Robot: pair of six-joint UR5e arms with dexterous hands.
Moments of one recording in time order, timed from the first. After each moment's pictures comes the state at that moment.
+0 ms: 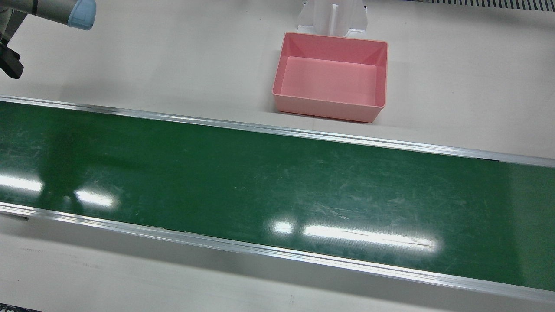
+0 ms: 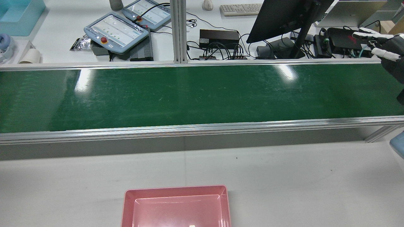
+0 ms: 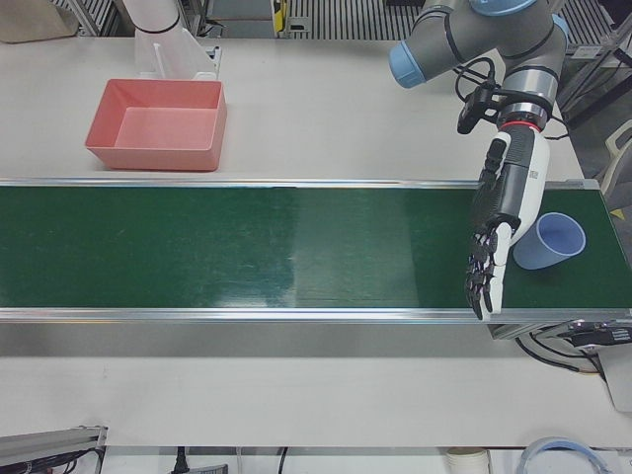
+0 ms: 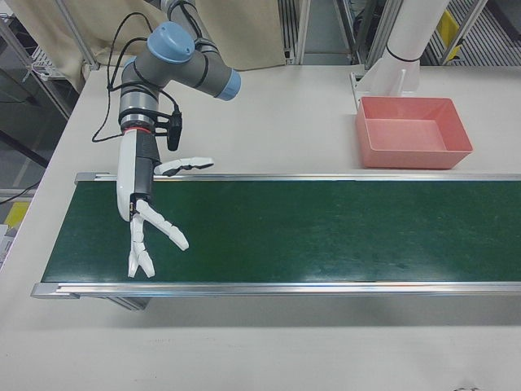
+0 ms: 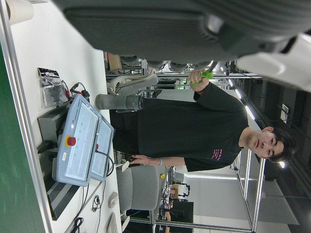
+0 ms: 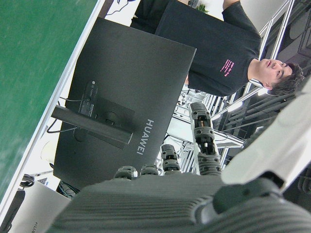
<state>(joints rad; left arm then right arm) -1.45 -1.68 -1.81 0.25 1.79 0.00 1.27 -1.54 1.80 -3.34 -1.41 -0.36</state>
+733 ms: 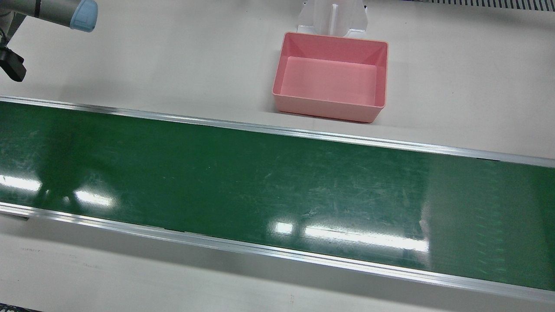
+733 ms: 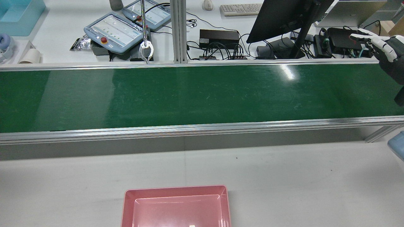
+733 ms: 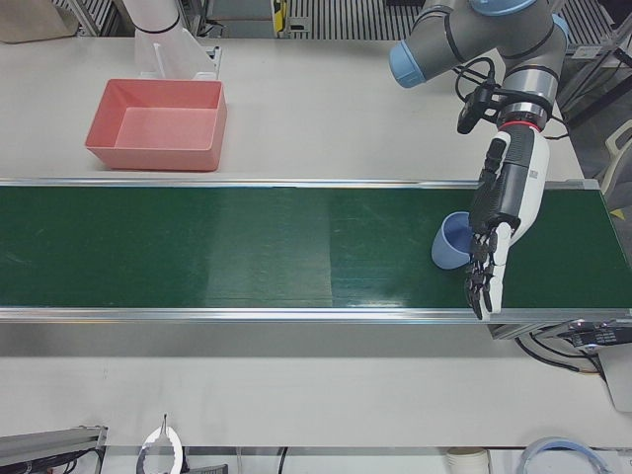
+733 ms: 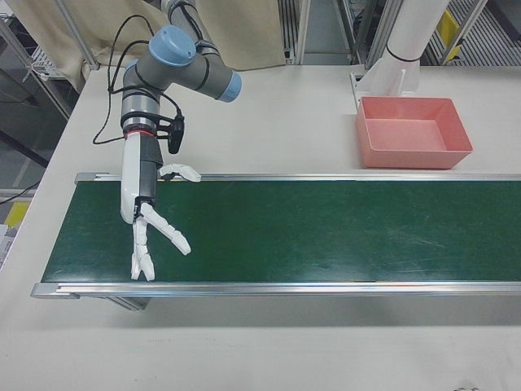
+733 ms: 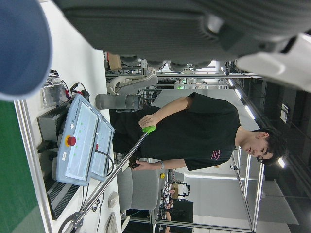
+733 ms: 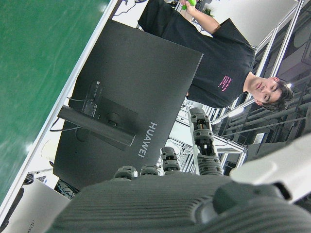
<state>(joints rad) -1.45 -1.68 -1.81 0.25 1.79 0.00 1.26 -1.53 1.79 -3.33 -1.41 -0.41</state>
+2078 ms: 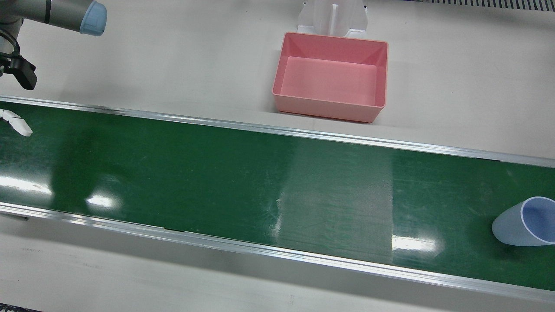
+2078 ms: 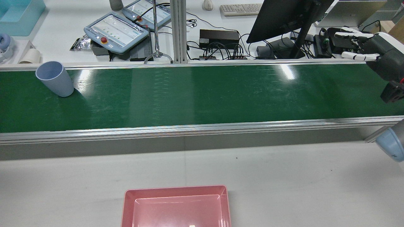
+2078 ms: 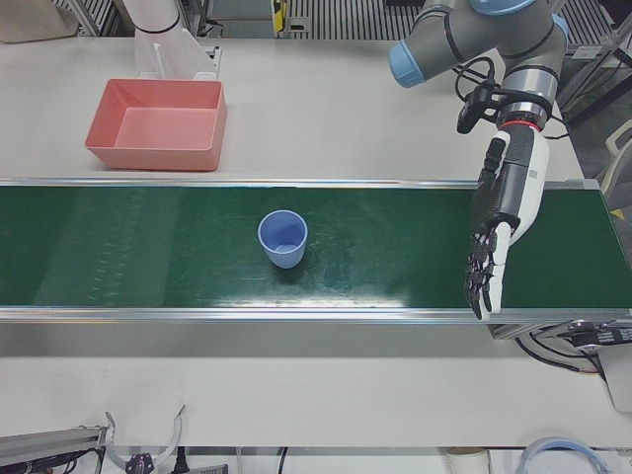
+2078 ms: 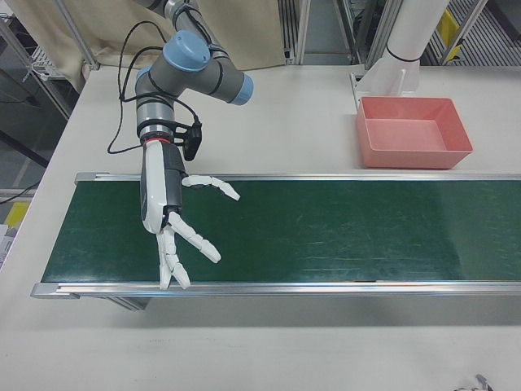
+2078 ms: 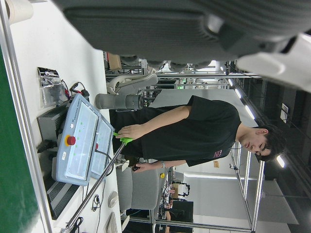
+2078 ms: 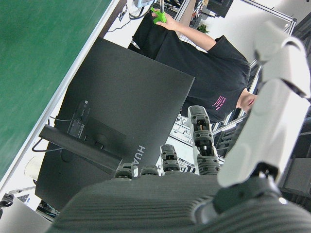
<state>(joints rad) -1.45 -1.68 -1.81 0.25 1.79 0.00 1.23 -1.48 1.79 -3.34 -1.41 -0.45</state>
